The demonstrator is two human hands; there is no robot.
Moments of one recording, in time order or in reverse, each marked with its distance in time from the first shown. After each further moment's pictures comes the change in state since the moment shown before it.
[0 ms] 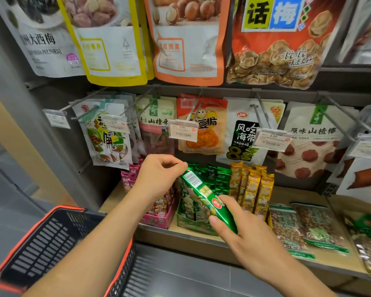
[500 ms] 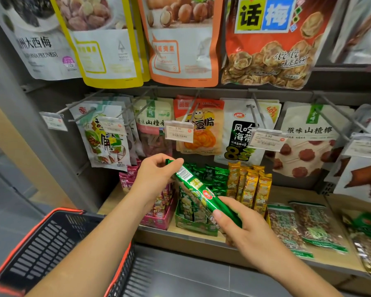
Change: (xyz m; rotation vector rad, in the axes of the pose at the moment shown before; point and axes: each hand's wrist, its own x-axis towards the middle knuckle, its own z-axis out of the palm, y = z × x) left_hand 0.011 -0.017 0.005 -0.267 -0.013 -0.130; right_hand 0.003 0.004 -0.005 0.422 -0.008 0.009
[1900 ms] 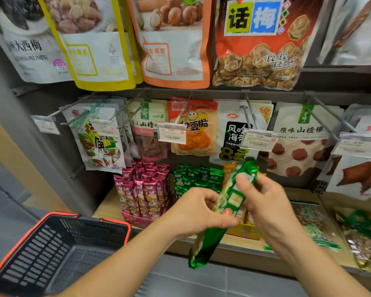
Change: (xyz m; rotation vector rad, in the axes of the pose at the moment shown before) left_hand -0.045 -0.013 0.063 0.317 -0.597 -0.005; right_hand 0.024 -0.005 -0.033 0.576 0.384 0.025
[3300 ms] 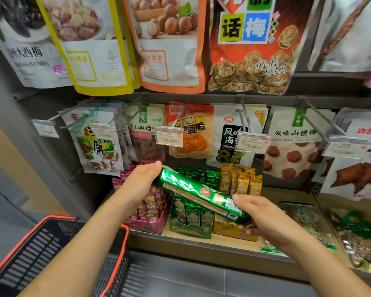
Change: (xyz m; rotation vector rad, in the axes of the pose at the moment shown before) left_hand -0.007 -0.020 -0.092 -0.083 0.448 -0.040; right_hand -0.002 0.007 -0.026 -0.275 -0.205 0.503
